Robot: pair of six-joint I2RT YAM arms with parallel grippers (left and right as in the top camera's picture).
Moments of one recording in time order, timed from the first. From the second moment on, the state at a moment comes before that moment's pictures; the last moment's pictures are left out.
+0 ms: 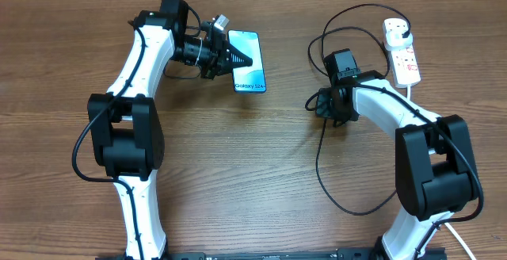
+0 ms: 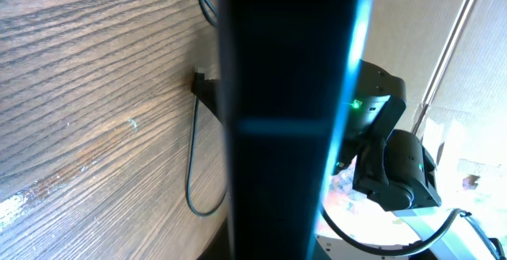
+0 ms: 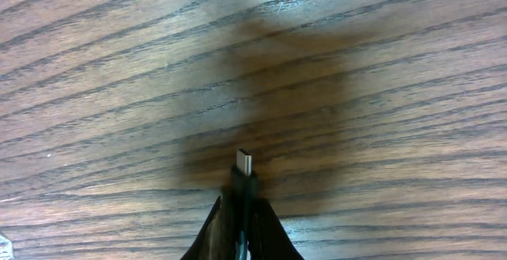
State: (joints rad) left arm -0.10 2.27 1.94 -1.13 1.19 -0.18; right arm 0.24 1.93 1.20 -0.63 0.03 0.43
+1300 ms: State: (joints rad) left arm -0.10 2.27 1.94 -1.05 1.51 -0.11; right arm 0.30 1.60 1.39 -1.06 -0.81 0.21
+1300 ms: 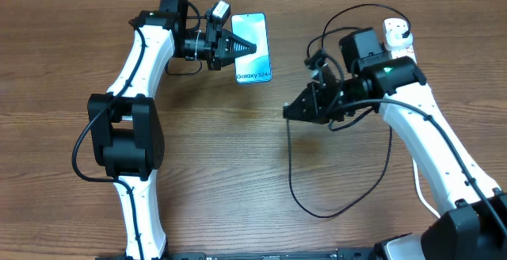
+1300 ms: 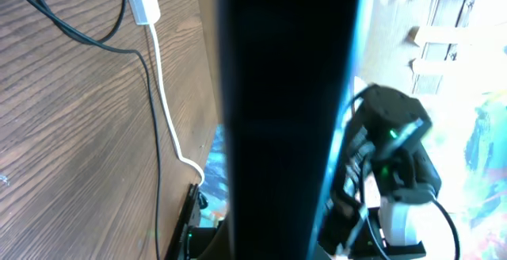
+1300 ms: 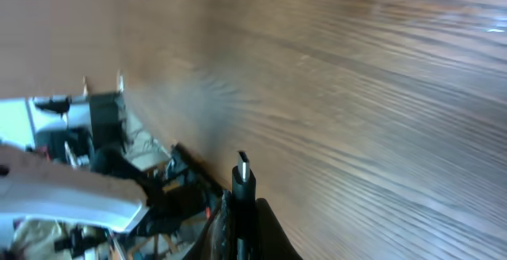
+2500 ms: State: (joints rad) left arm -0.14 2.27 1.94 -1.09 1.52 -0.10; right arm 0.40 1.58 1.39 -0.85 -0.75 0.38
